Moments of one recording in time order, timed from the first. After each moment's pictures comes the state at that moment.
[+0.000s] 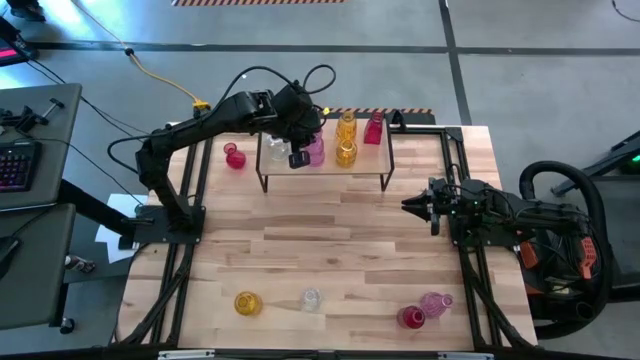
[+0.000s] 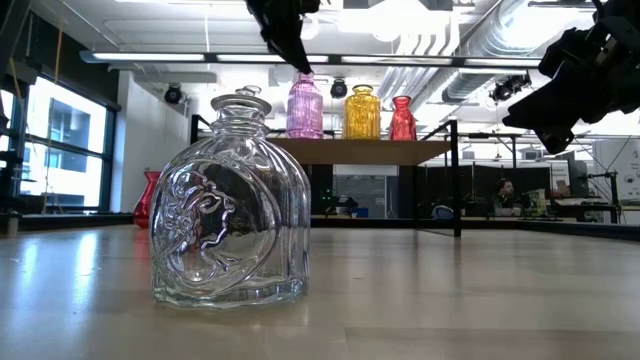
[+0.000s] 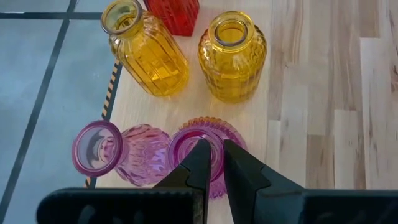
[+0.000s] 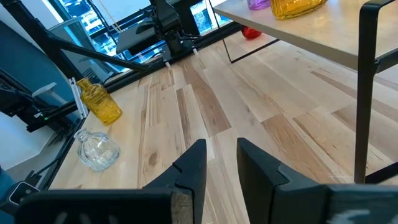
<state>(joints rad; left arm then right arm) 0.38 1.73 1.86 -1.03 -0.03 0.31 -0.12 0.10 0.13 -0.27 -0.06 0.39</state>
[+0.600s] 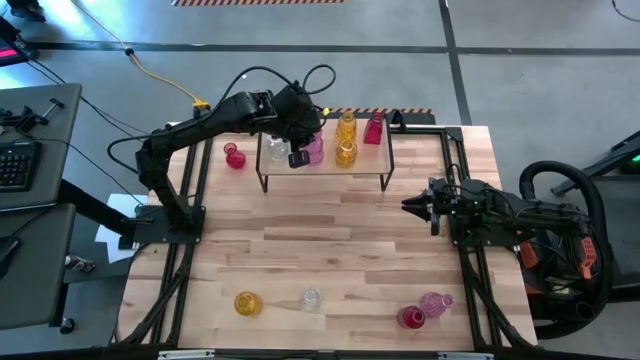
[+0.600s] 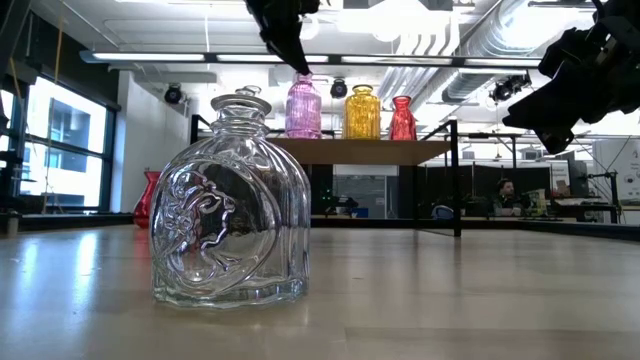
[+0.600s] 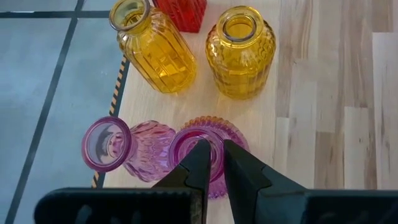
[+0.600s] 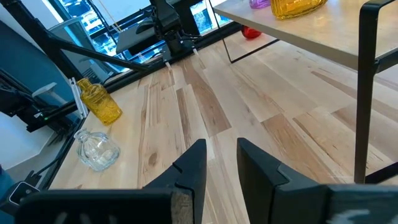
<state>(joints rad) 0.38 1.74 1.85 -1.05 -0.06 0.32 -0.12 0.10 0.13 -0.27 -0.06 0.39</state>
